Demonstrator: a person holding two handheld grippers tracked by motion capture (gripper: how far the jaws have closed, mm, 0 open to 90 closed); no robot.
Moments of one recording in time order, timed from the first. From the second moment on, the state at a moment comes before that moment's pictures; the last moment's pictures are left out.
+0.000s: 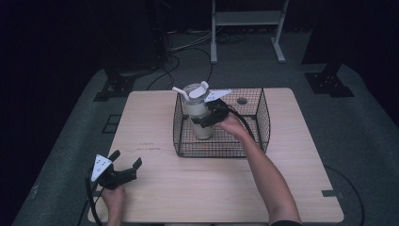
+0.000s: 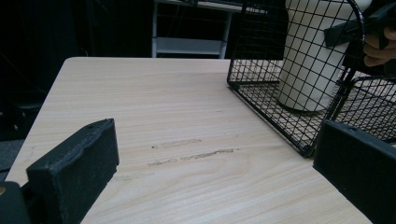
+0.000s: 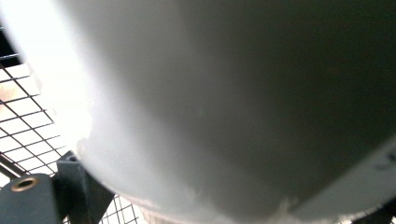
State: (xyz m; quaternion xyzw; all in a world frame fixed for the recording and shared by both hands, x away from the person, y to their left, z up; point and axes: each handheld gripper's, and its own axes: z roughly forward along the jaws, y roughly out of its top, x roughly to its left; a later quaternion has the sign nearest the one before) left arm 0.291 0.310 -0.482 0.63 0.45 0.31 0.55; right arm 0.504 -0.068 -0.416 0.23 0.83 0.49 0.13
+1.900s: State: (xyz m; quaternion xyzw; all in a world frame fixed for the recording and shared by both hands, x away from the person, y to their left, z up) left arm 0.290 0.310 -0.482 0.63 0.45 0.32 0.55; right arm 0.480 -0.095 -0.409 0.22 0.86 0.44 0.15
